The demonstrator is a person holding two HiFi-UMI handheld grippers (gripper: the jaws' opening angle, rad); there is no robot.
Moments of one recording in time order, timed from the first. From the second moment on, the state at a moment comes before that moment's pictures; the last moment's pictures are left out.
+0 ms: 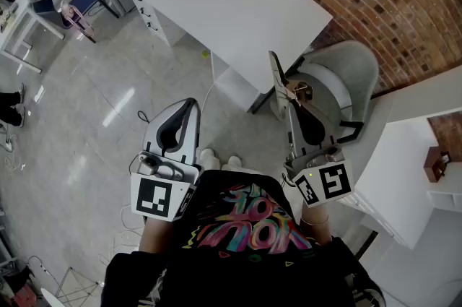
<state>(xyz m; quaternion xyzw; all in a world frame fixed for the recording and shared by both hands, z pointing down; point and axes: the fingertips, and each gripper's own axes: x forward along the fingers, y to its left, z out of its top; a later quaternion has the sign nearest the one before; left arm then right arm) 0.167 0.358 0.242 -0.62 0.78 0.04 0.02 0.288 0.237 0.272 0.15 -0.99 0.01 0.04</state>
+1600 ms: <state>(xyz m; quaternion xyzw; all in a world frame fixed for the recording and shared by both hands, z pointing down) -0.139 0.229 0.308 -0.66 0.75 0.00 -0.05 0.021 0.114 0.333 0.22 -0.97 0.08 0.08</state>
